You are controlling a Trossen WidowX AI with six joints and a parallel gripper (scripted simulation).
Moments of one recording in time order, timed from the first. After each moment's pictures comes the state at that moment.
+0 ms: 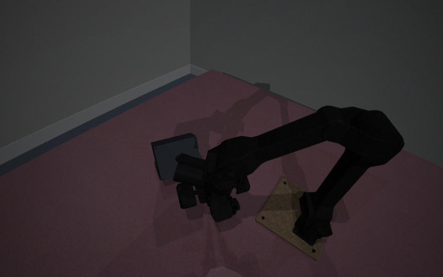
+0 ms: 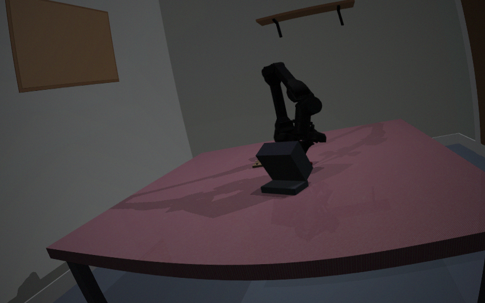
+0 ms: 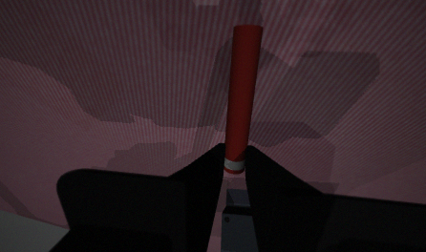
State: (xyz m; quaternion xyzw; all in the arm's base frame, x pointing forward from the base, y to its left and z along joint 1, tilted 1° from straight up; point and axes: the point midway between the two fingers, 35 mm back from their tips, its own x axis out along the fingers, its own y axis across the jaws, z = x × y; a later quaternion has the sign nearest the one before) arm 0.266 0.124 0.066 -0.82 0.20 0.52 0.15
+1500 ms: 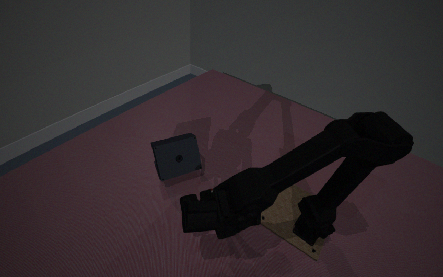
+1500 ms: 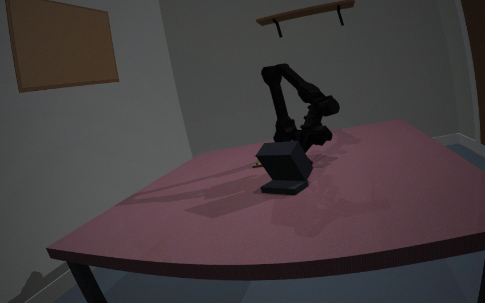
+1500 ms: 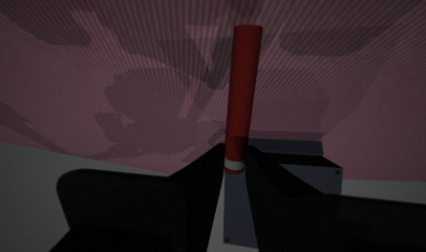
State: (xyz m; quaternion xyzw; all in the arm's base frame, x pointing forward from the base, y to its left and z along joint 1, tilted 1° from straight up) arm 0.242 0.137 0.081 -0.90 0.22 0.35 0.11
